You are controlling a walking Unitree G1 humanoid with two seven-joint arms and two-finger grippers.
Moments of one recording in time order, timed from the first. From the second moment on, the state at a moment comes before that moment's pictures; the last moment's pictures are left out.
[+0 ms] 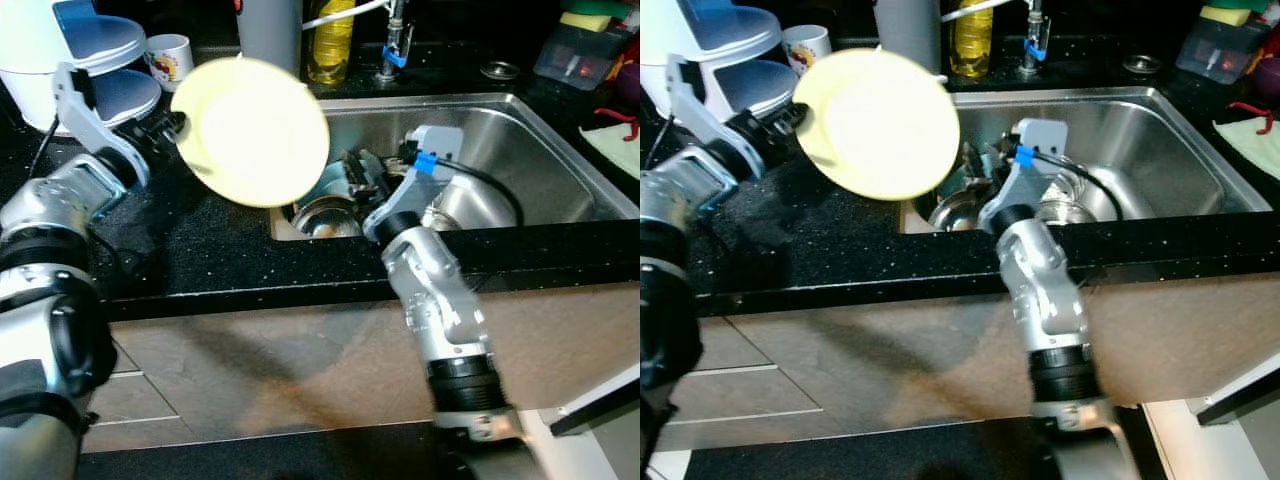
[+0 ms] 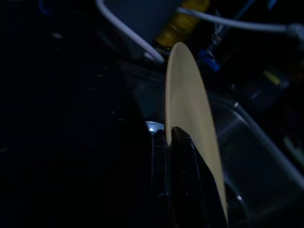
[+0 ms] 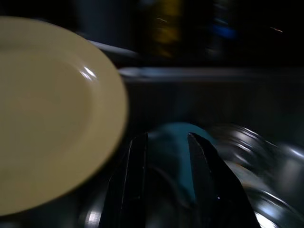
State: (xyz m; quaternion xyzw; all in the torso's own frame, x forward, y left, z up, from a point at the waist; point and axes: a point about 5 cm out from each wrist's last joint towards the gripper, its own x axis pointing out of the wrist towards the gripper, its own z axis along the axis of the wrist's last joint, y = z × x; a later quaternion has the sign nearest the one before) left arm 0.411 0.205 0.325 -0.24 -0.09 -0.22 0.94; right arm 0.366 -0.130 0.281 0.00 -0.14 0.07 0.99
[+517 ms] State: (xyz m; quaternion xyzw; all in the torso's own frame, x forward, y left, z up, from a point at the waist) left arm 0.414 0.089 0.354 -0.06 -0.17 -0.30 0.94; right arm 0.351 -0.159 0.312 -0.05 -0.14 0.06 0.99
